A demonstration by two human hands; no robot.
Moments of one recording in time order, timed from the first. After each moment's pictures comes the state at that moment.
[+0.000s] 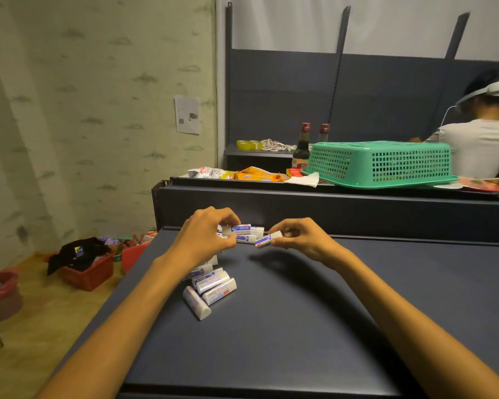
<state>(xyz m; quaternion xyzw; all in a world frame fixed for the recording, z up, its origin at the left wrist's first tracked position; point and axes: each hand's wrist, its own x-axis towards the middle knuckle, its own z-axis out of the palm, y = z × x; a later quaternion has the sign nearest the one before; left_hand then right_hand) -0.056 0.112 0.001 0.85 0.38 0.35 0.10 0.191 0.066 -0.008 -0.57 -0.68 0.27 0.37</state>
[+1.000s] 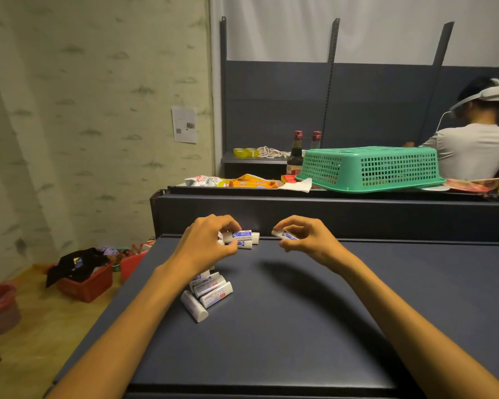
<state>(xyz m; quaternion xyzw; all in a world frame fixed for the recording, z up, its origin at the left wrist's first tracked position) -0.050 0.098 0.005 0.86 0.36 0.36 0.09 0.198 0.038 0.005 -0.53 -0.66 0.29 0.45</state>
